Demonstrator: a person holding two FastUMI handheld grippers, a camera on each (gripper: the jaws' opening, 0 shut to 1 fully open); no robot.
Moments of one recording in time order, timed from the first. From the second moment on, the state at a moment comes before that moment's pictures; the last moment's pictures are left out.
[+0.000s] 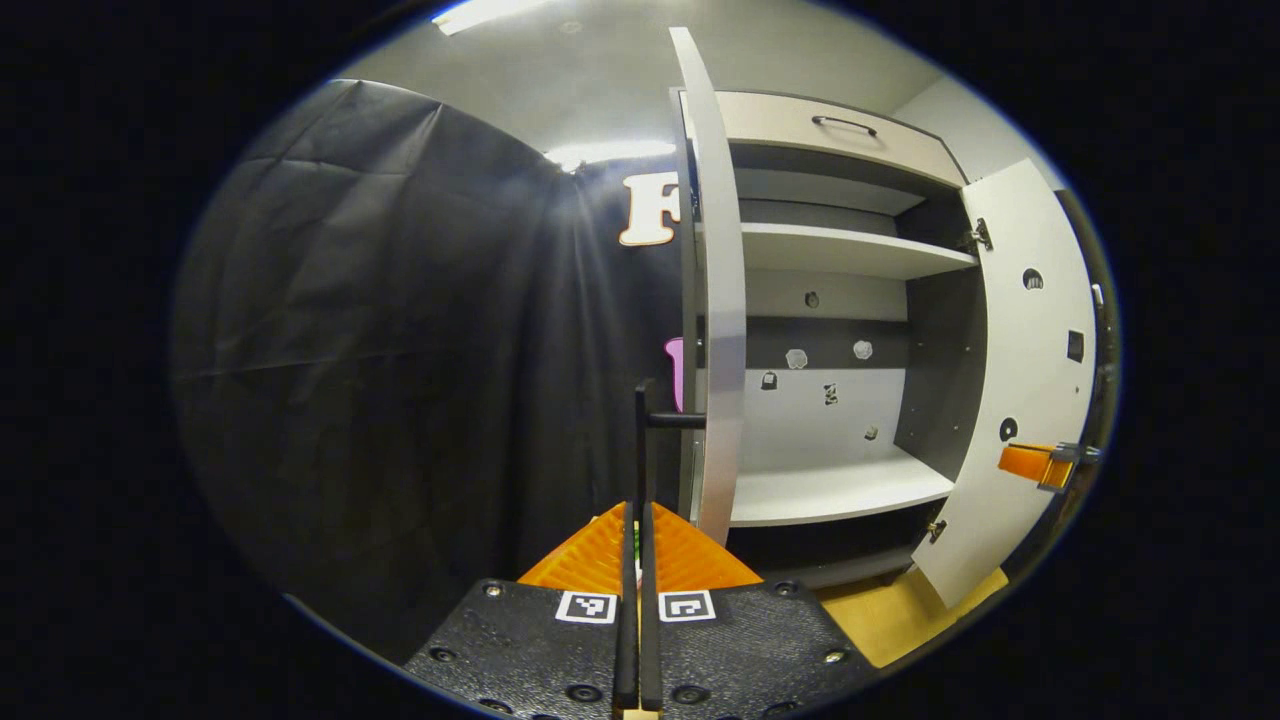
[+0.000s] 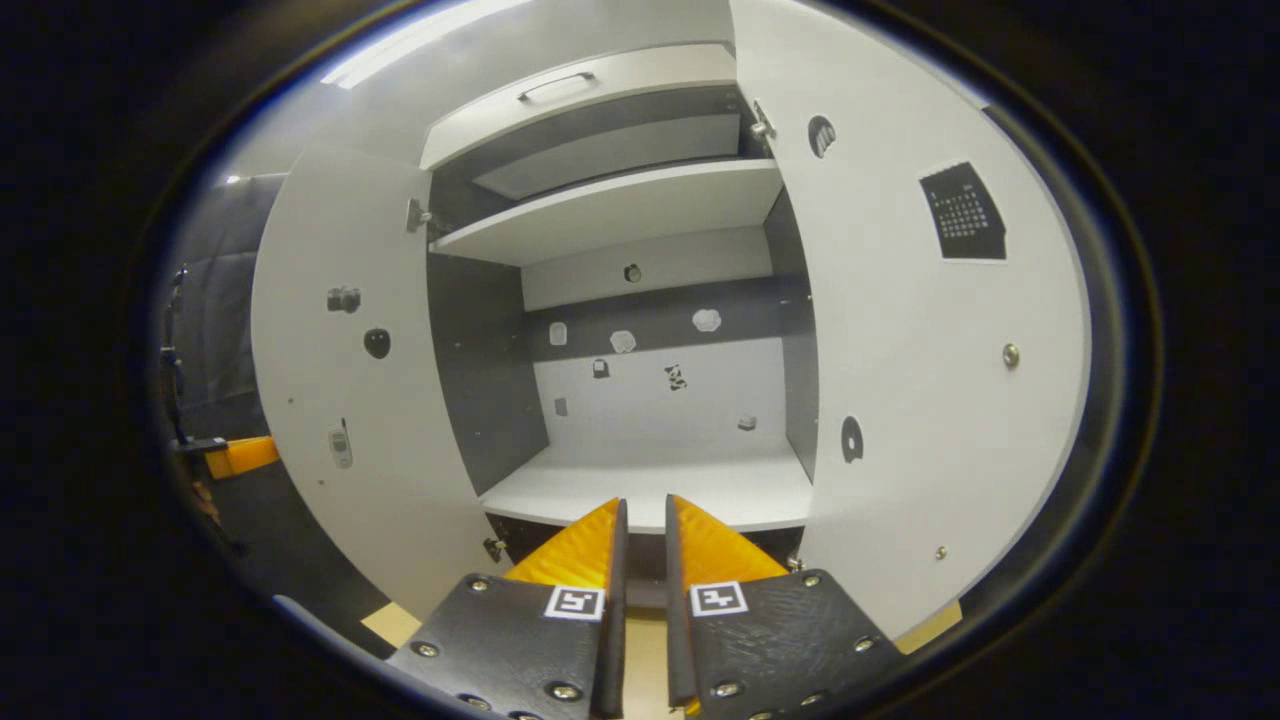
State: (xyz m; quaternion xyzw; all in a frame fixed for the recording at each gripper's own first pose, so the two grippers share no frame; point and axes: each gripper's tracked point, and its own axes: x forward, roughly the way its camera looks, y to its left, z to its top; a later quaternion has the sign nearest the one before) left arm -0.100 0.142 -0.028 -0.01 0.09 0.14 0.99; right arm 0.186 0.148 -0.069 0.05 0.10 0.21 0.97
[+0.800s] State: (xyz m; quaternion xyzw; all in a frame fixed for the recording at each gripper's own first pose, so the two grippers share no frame) left arm -0.061 0.043 0.031 0.01 0.03 0.04 1.00; right arm 0.197 0.149 -0.007 0.00 0.03 0.15 0.99
